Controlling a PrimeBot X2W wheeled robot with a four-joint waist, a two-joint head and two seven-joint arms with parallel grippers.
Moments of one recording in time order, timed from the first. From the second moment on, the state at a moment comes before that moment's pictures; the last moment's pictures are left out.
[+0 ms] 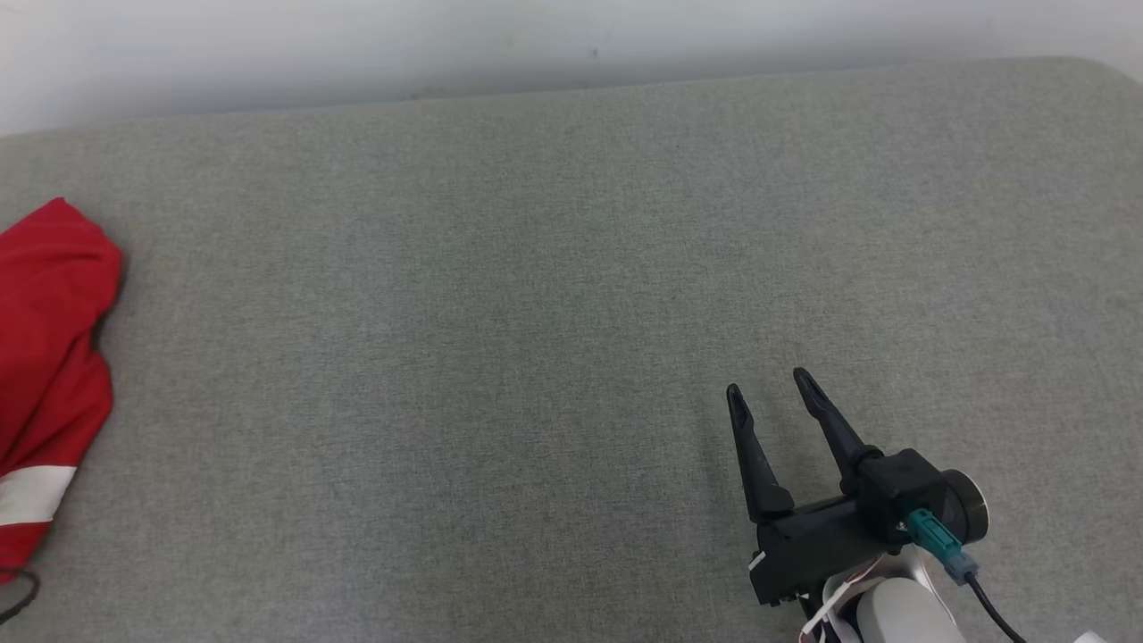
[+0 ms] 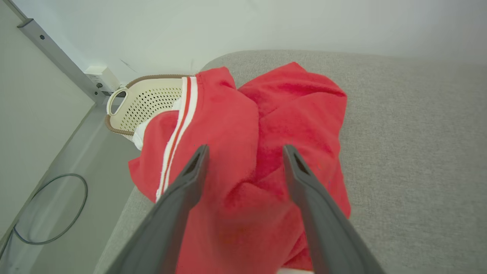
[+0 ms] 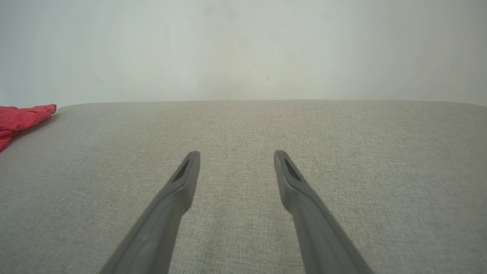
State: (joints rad) left arm -0.83 0.52 0.00 0.99 -0.31 -0.12 -0.04; right arm -0.26 -0.05 0.30 0.21 0.04 0.13 -0.25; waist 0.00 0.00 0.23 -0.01
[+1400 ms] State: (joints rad) left arm -1.01 0.50 -0.24 0.82 -0.27 -0.13 -0.18; right arm -0.22 -0.05 0.31 0.24 0.12 0.13 -0.26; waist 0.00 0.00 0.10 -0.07
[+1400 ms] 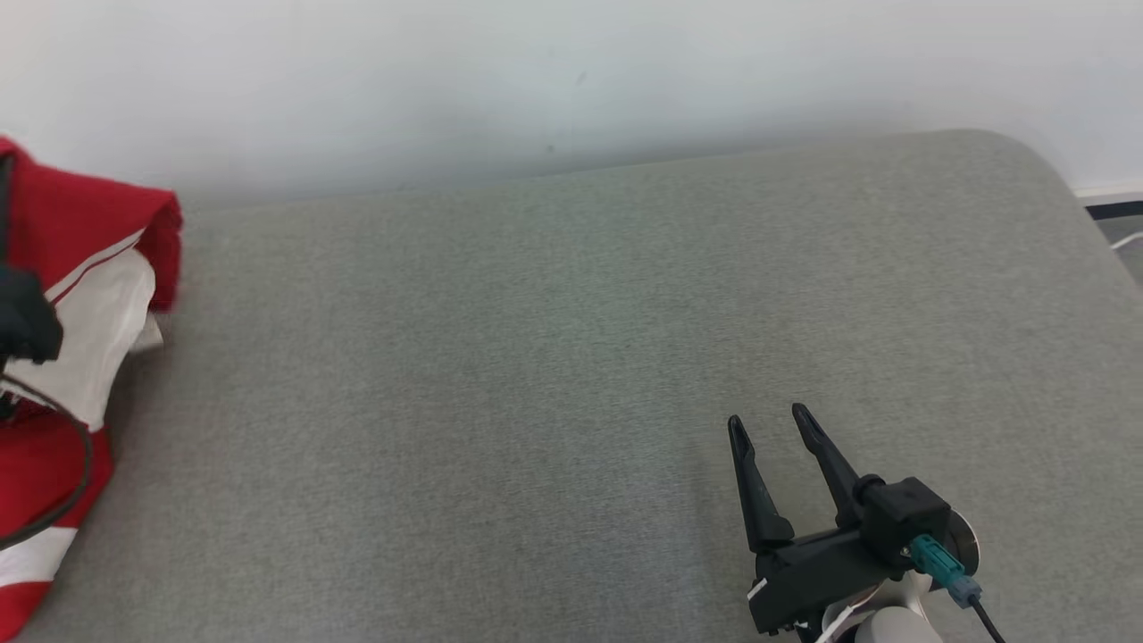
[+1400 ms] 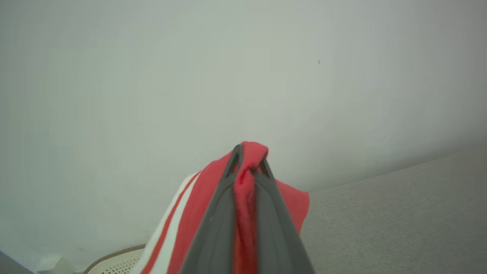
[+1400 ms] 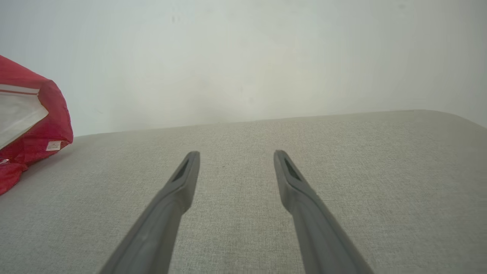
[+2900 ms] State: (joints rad) left arm -0.76 0.35 -0.47 0.17 -0.47 -0.06 0.05; right arm -0.20 -0.05 0.30 0.21 0.17 0.13 -0.26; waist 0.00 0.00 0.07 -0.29
